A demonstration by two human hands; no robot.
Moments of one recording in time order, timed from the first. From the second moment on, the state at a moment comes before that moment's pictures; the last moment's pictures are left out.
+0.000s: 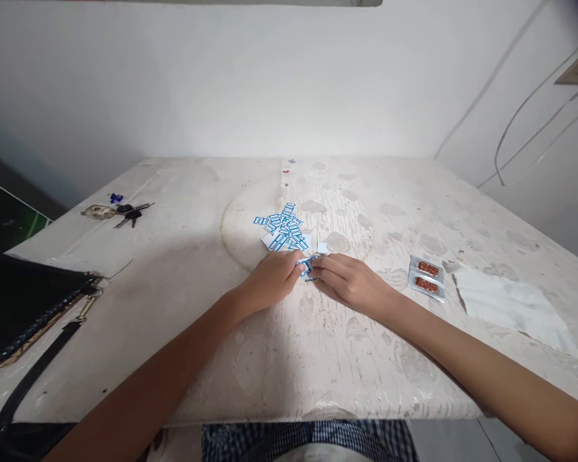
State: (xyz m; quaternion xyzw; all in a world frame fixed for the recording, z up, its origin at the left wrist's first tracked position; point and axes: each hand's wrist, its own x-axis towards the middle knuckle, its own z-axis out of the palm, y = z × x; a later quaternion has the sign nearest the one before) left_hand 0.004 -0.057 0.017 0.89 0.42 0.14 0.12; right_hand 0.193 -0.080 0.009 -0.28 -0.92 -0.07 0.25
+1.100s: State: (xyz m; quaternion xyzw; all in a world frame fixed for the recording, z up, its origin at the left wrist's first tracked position) left_hand 0.005 -0.060 0.018 0.90 0.41 0.12 0.09; right_hand 0.186 -0.089 0.011 -0.46 -0.78 0.17 0.39
